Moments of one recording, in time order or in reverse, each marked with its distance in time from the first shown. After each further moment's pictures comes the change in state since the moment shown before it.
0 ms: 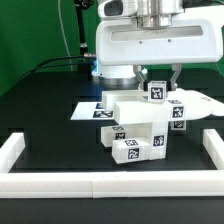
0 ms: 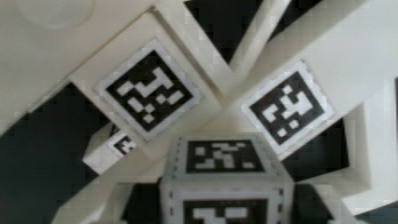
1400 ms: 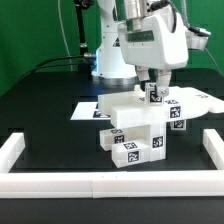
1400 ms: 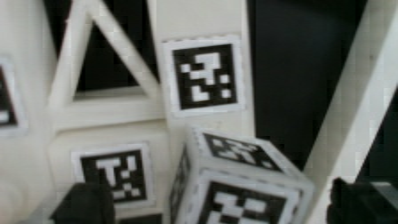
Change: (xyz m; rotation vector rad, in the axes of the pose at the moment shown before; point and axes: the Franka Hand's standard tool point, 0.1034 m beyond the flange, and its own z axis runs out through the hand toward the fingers) arm 0.007 0.003 0.000 0.049 -0.022 0.585
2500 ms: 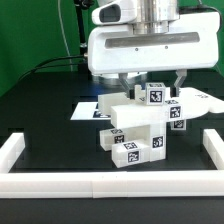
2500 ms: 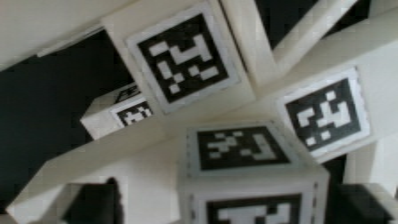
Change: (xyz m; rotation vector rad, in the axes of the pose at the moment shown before) arm 0.008 -0.002 0.008 -0.077 -0.008 -0.948
